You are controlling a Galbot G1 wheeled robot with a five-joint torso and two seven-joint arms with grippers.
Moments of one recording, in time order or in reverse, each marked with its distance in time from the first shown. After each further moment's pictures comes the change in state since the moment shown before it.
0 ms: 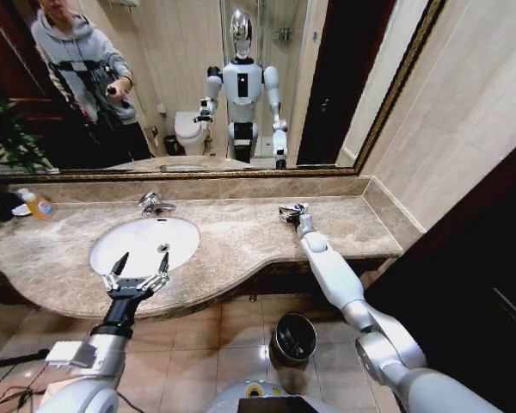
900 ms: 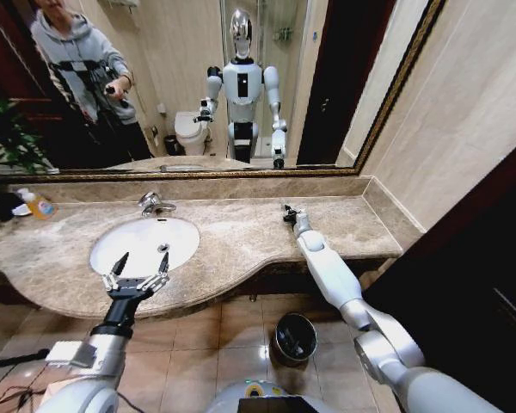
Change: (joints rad) left arm 0.000 0.000 0.000 0.000 0.000 0.000 0.000; right arm -0.039 -0.031 -0.031 0.110 0.034 -0.043 0.028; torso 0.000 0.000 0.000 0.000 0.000
